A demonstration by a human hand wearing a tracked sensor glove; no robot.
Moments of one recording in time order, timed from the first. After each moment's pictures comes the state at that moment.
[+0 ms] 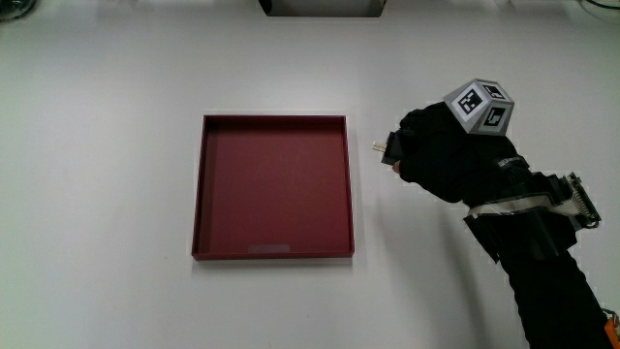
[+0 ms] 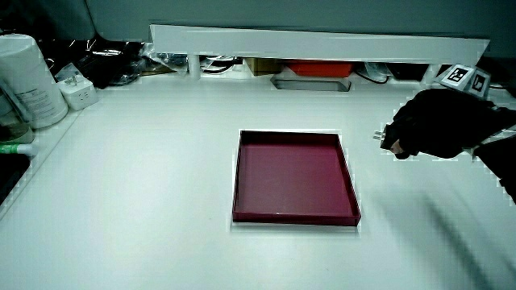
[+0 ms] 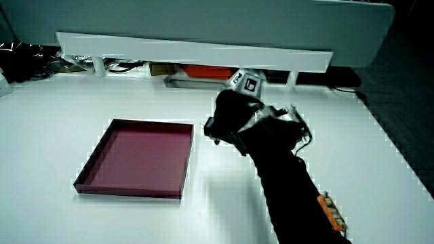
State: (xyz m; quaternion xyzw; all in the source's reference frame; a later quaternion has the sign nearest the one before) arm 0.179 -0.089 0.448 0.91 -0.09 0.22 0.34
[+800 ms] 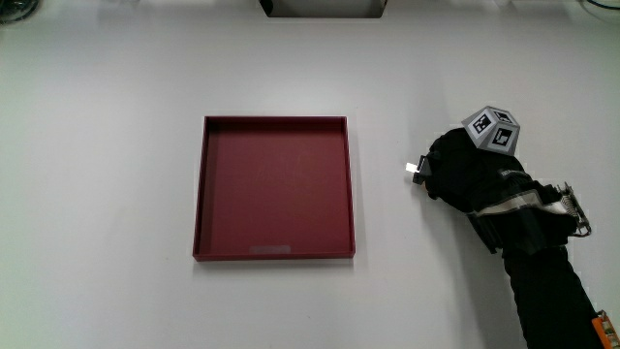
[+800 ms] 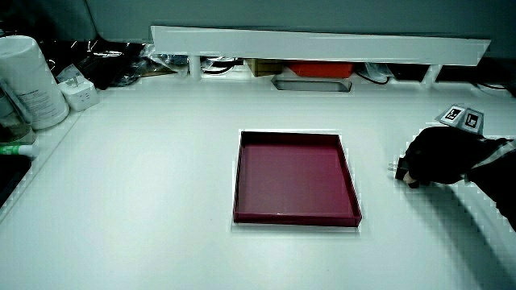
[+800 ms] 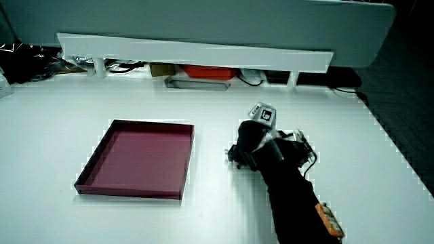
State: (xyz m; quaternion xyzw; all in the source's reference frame) arm 0.226 -0.076 0.537 0.90 0.01 0.18 0.41
